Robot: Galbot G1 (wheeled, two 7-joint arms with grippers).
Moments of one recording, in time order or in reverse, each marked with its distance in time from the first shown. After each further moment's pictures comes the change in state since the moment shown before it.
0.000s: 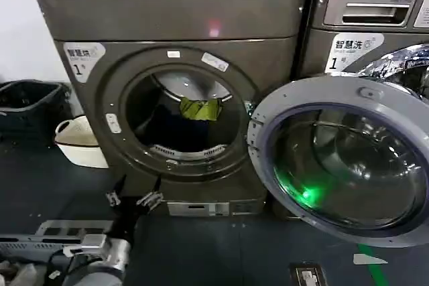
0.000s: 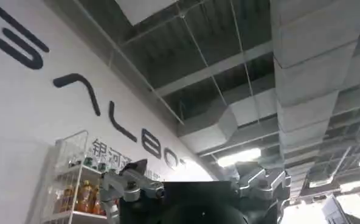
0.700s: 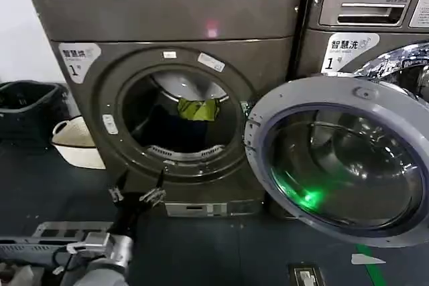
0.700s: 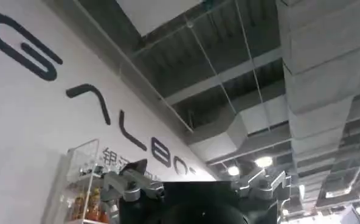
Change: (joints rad) left arm -0.022 -0.003 0.012 0.018 0.023 -0.037 0.021; right arm -0.005 0.015 0.001 0.009 0.022 0.046 -0.039
